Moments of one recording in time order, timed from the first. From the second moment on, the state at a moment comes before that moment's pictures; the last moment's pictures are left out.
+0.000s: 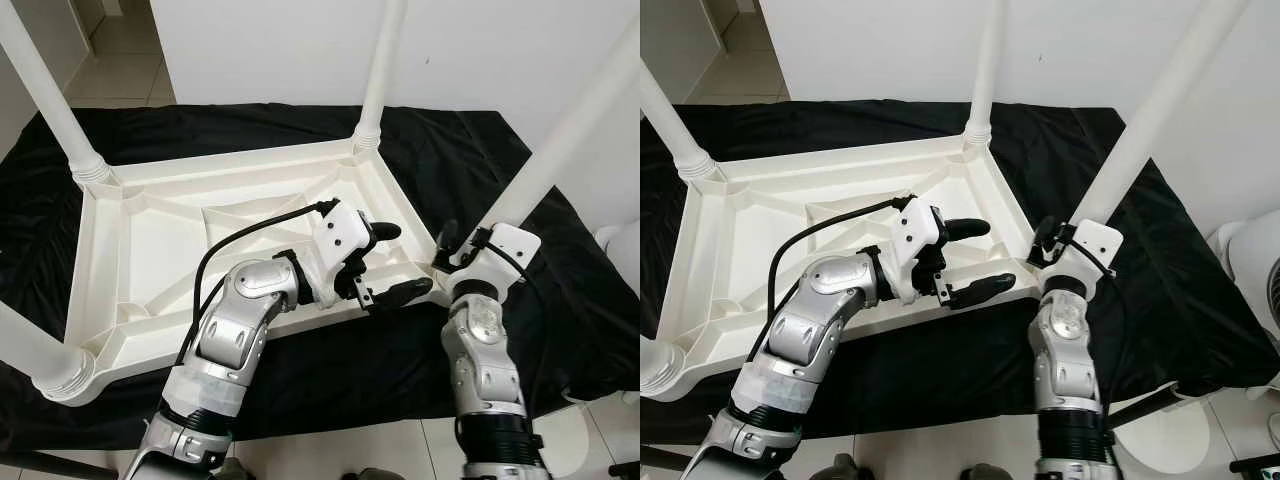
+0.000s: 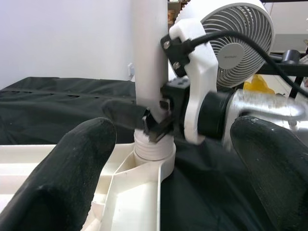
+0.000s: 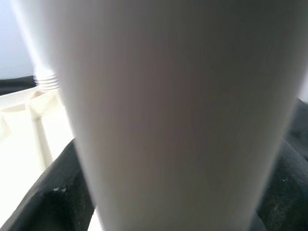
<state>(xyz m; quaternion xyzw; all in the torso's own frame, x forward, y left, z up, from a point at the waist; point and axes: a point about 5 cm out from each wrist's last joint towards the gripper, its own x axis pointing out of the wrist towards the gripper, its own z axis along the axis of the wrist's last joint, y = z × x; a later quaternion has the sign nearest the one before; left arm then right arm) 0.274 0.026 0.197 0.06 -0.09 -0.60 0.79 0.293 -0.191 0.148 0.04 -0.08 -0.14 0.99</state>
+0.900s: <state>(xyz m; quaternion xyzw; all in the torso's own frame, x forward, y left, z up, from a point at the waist) 0.265 0.019 0.191 0.06 -0.08 -0.61 0.78 0.295 -0.234 0.146 -0.05 -0.04 0.17 0.98</state>
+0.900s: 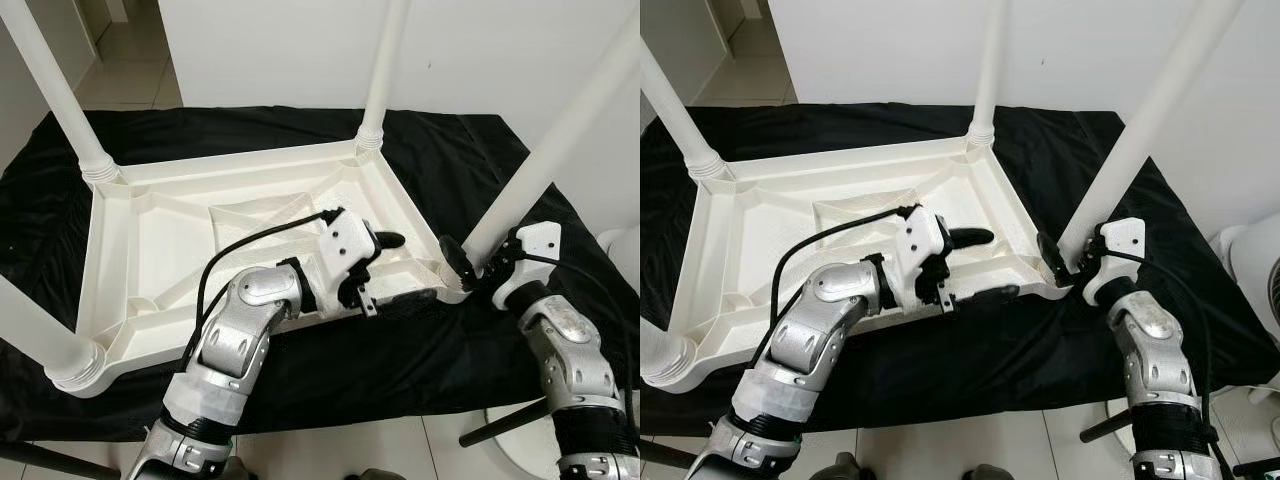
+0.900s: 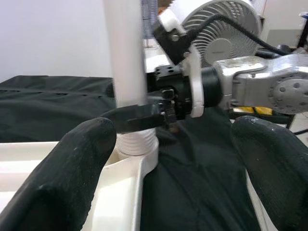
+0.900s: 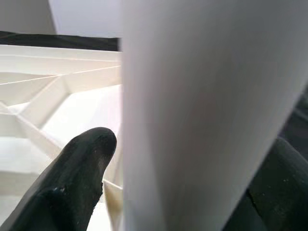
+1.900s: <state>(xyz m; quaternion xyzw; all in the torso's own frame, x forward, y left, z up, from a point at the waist) 0.254 0.009 0.177 0.08 -0.06 -0.63 0.77 0.309 -0.247 0.142 -0.06 -0.01 0.24 0.97</state>
